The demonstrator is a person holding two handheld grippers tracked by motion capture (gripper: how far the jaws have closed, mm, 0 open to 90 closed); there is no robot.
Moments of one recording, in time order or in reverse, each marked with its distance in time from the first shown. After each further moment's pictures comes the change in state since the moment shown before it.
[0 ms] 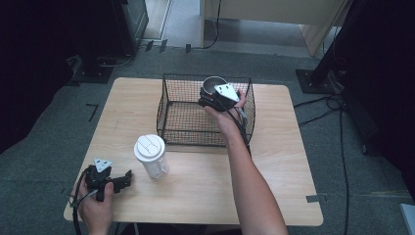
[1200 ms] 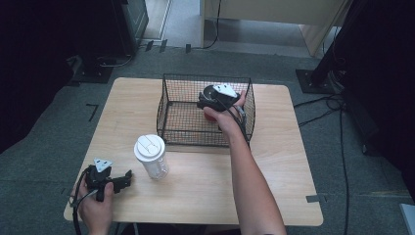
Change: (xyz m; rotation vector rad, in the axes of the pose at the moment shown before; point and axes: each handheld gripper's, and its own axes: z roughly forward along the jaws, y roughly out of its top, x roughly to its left) left arm 0.000 0.000 0.000 0.000 0.000 0.000; right arm -0.002 -0.005 0.009 0.156 0.000 0.023
